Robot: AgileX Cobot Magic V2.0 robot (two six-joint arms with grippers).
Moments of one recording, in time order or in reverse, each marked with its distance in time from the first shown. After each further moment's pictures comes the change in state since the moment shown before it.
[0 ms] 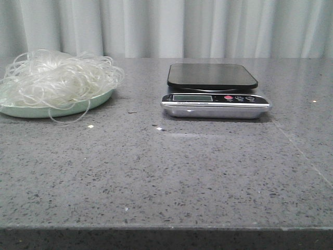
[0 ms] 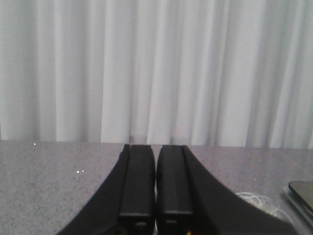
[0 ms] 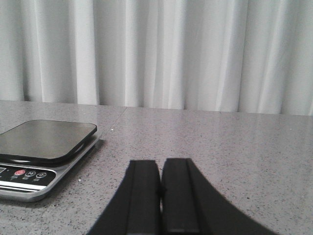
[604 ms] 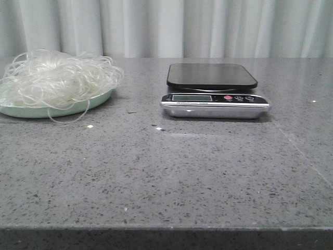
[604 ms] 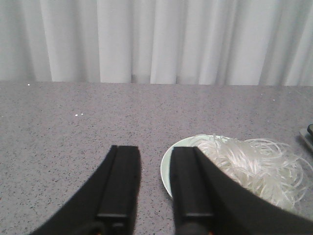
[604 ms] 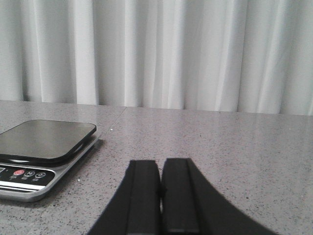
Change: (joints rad) left arm 0.000 0.232 -0.018 0.020 0.018 0.000; right arm 0.000 0.000 0.000 0.000 0.000 0.000
